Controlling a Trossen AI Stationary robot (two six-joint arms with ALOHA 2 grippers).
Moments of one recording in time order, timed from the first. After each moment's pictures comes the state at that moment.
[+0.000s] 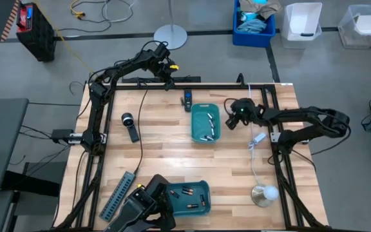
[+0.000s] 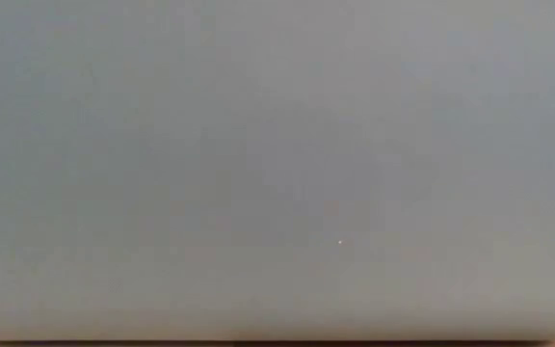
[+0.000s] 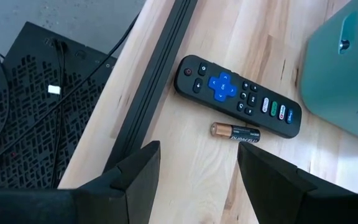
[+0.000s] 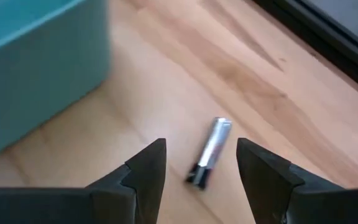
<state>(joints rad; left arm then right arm) 0.88 2.19 1.87 -0.82 0.47 0.41 -0.56 1.28 0.39 0.08 0.24 0.08</state>
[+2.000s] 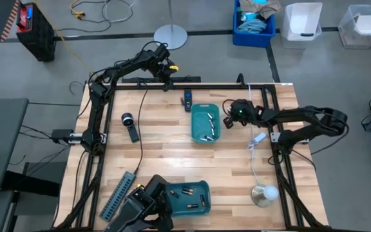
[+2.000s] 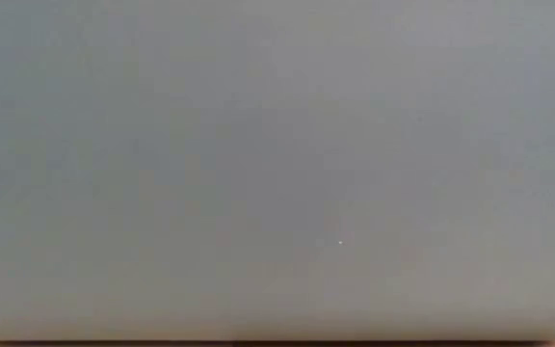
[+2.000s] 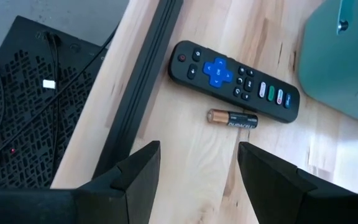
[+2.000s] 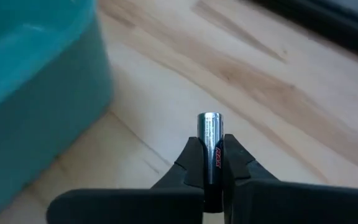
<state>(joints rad) 0.89 2.19 1.87 -0.87 0.46 0.46 -0.53 1.32 0.39 0.13 0.27 0.27</state>
